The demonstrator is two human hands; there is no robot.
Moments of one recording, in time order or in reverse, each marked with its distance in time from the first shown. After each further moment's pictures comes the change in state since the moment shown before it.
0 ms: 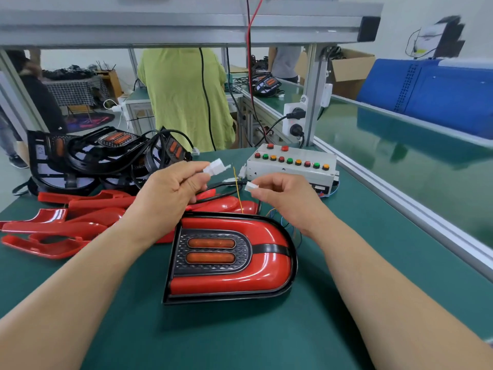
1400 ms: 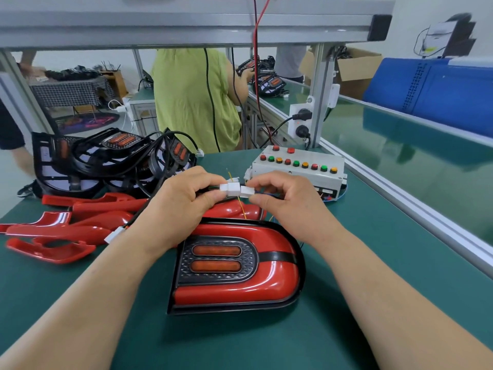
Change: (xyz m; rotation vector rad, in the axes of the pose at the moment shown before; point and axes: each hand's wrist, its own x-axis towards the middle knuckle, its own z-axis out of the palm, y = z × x) left_hand 0.000 0.015 0.008 0.169 -0.038 0.011; right_hand -0.007 -0.013 0.008 -0.102 -0.033 -0.307
